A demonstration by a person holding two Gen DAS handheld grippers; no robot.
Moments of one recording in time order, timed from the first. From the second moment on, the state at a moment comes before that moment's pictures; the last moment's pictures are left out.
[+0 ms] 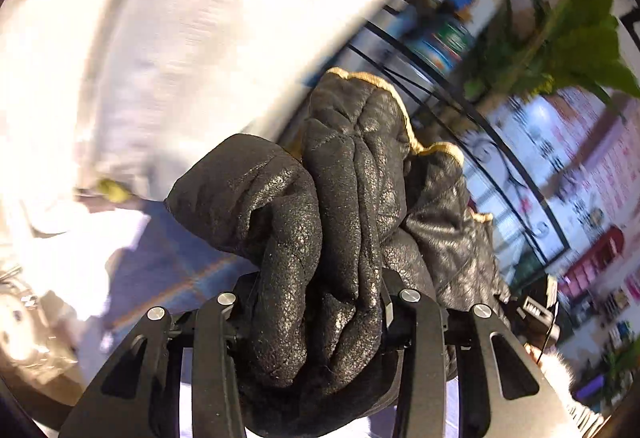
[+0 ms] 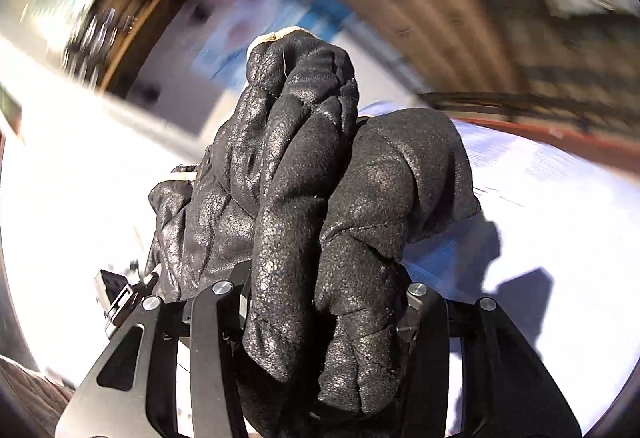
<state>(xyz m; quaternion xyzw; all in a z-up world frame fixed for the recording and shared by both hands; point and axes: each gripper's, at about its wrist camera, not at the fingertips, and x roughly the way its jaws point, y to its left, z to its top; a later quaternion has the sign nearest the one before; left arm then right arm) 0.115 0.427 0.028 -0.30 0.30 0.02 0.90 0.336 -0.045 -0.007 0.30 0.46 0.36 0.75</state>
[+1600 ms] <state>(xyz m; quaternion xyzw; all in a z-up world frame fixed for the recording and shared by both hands) 0.095 0.348 -0.134 -0.18 0.53 0.16 0.82 0.311 0.120 -0.132 -0.06 0.62 0.27 0.73</state>
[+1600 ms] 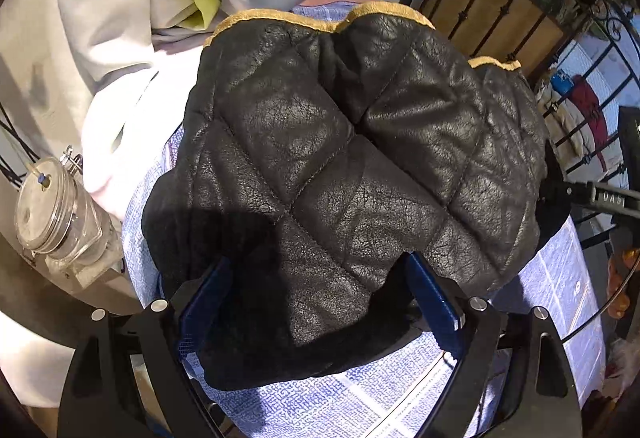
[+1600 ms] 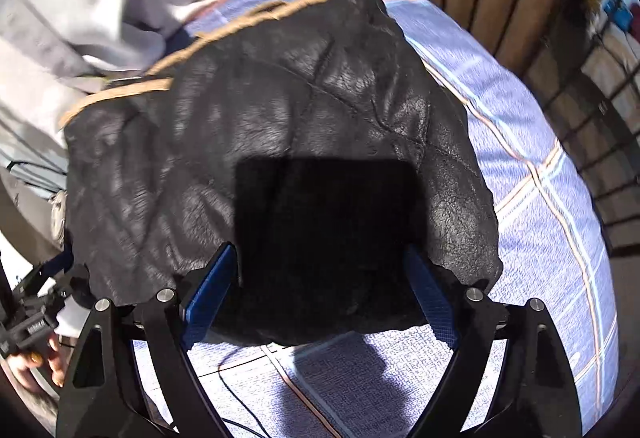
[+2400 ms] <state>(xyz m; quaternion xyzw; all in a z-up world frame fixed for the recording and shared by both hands) 0.096 0.326 -0.057 -0.17 0.54 0.18 0.81 0.273 0.120 -0.066 -0.06 0.60 0.22 0.77</state>
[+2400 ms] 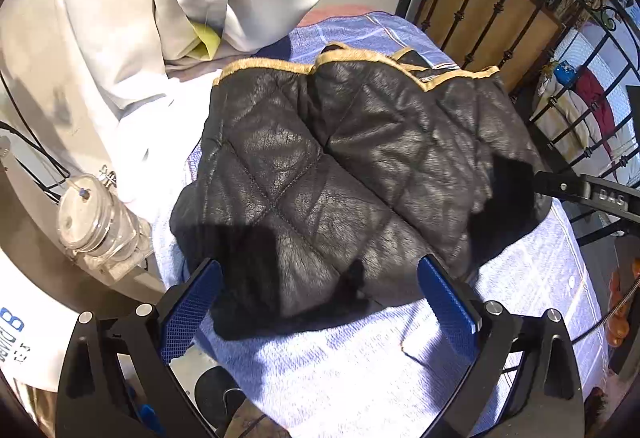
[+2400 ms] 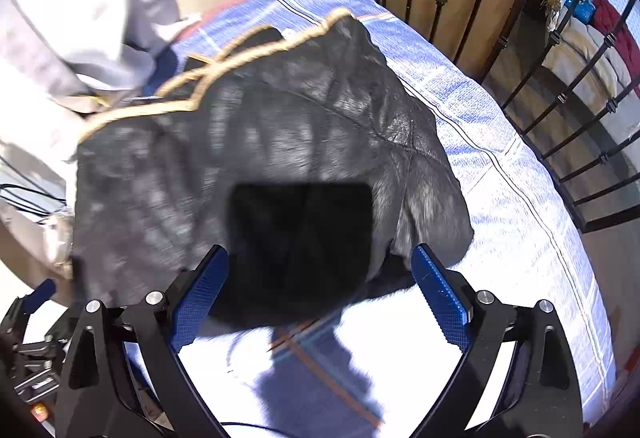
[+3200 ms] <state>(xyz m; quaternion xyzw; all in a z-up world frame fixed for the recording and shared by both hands) 0.069 0.299 -0.022 -0.17 0.58 0.19 0.77 0.177 0.142 0.003 -0.18 0.57 0.23 0.77</state>
